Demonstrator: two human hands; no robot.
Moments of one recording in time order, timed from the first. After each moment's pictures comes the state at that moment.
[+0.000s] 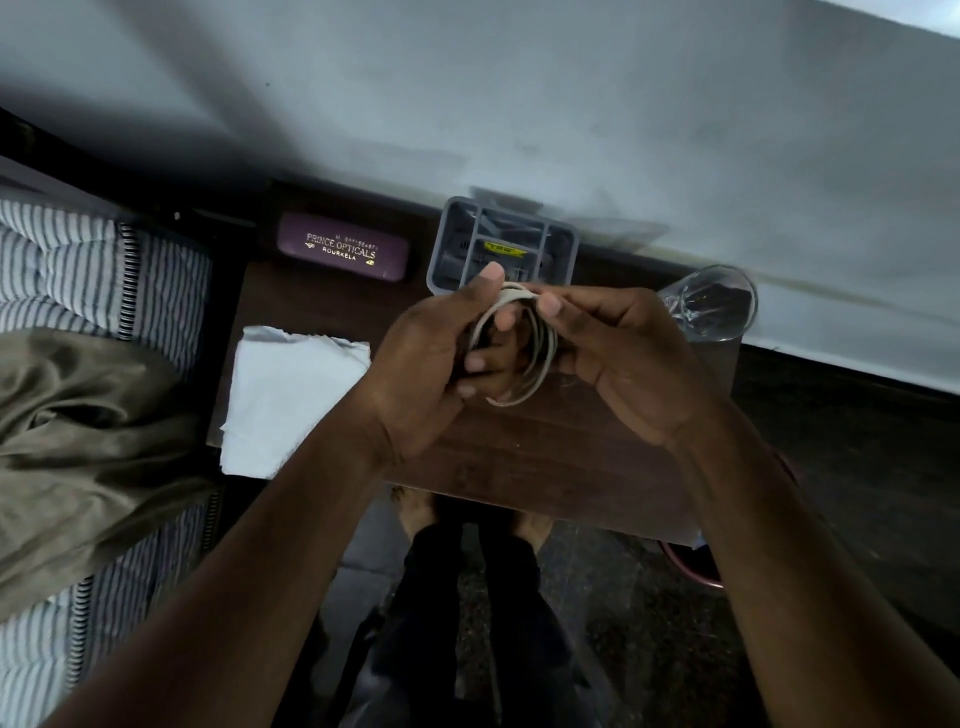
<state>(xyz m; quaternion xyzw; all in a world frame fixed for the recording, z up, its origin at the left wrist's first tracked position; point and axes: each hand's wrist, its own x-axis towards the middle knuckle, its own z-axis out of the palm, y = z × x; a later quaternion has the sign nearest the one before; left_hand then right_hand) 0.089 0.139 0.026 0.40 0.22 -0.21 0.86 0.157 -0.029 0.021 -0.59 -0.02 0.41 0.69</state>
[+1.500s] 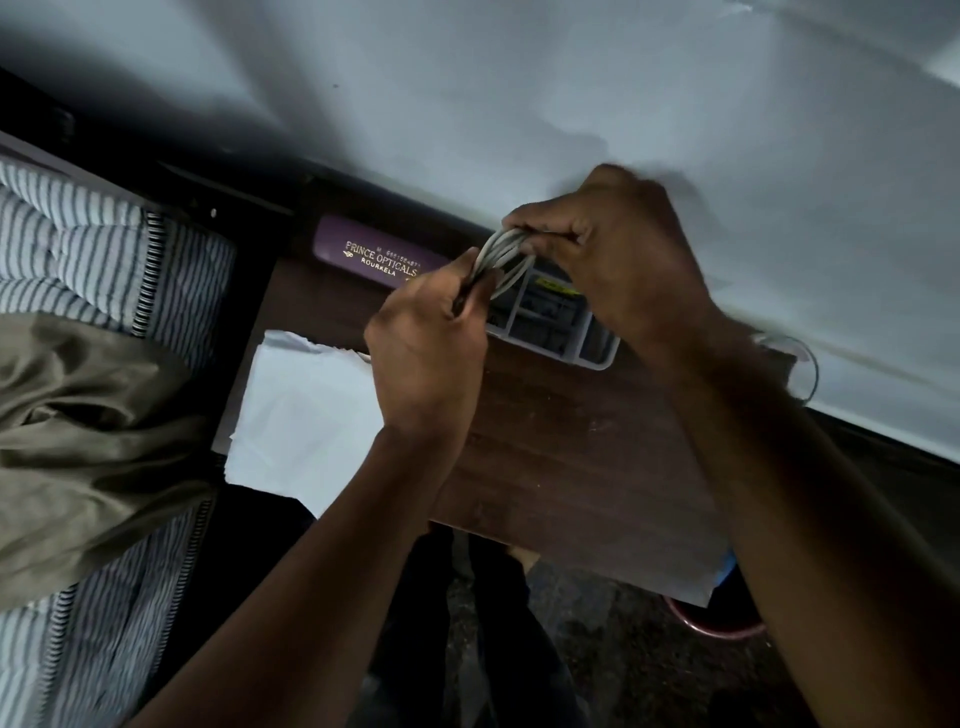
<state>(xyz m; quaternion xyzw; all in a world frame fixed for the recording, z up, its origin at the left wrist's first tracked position) 0.109 0.166 -0.016 0.87 0.34 0.16 0.31 0.245 0.068 0.014 -0.89 -0.32 0.21 0.27</state>
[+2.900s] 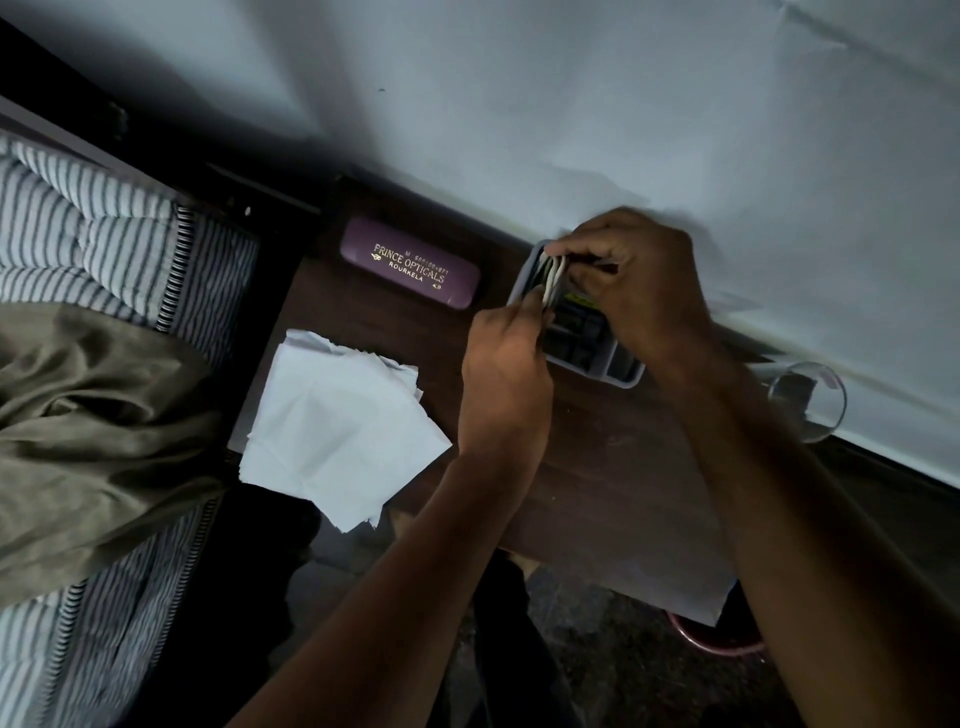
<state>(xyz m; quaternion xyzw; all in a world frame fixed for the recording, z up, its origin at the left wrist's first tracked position) 0.110 0.132 -0.040 0.85 0.33 0.12 0.40 0.242 0.071 -0.024 -0.87 -0.29 0.18 0.34</state>
